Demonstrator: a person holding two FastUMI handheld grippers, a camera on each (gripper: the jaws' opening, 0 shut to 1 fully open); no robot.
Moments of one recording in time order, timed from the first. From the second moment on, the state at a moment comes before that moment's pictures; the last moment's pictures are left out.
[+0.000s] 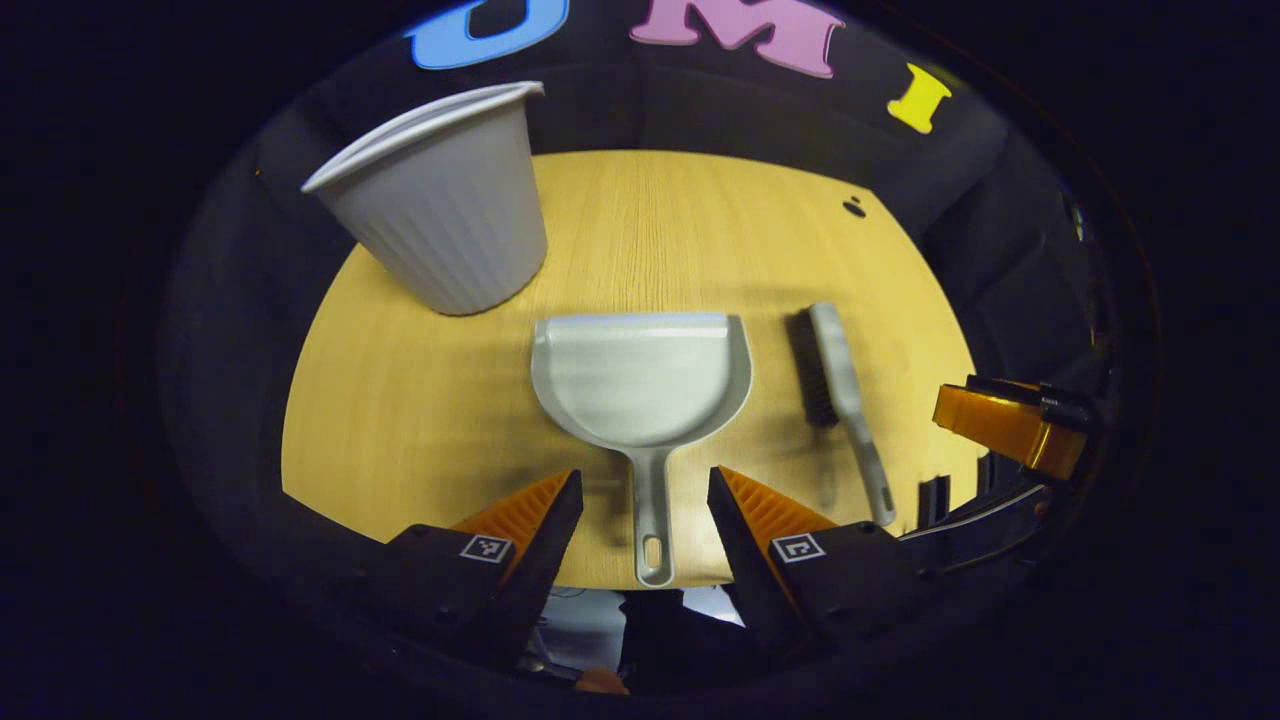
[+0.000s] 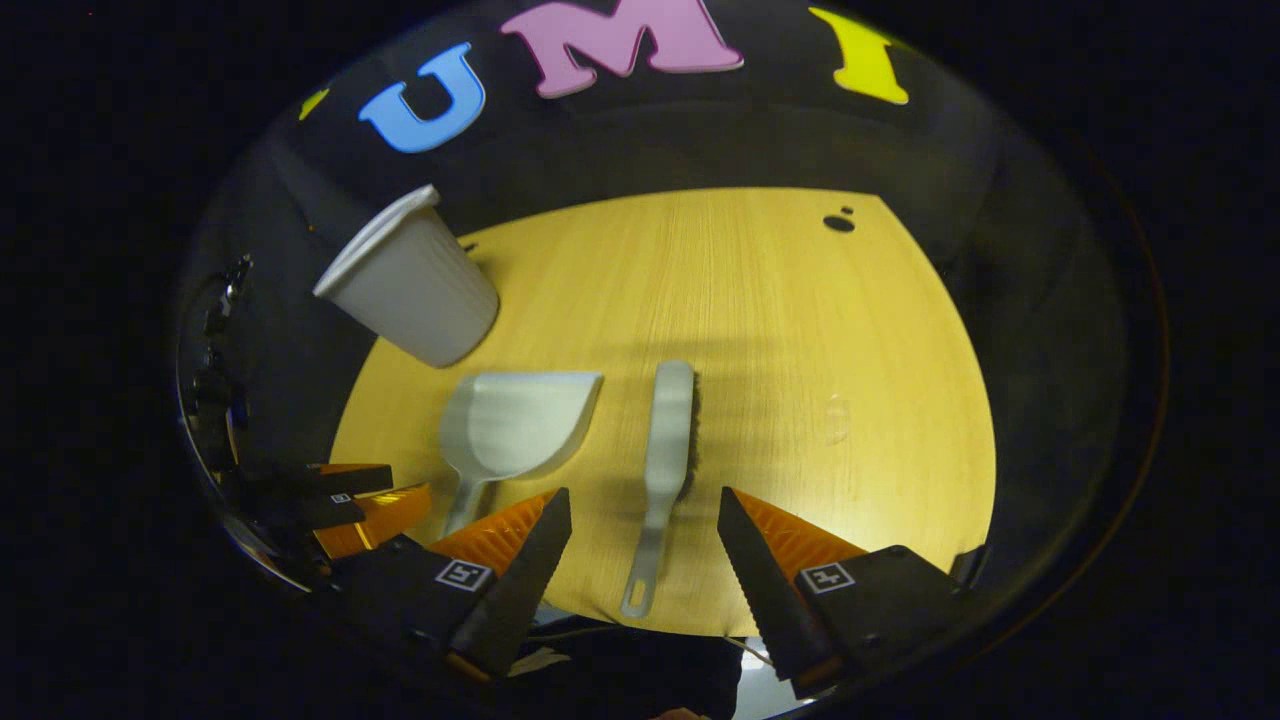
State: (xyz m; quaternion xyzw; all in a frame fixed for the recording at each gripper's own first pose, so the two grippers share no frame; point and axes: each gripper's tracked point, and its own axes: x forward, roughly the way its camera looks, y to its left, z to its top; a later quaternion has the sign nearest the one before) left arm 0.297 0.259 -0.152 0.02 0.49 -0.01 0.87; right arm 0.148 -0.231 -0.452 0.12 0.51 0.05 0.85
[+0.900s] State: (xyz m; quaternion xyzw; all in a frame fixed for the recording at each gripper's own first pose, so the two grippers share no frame) left arm 0.293 0.256 0.096 0.03 0.01 -0.05 1.00; right arm 0.218 -0.202 -0.213 0.08 0.08 0.02 0.99
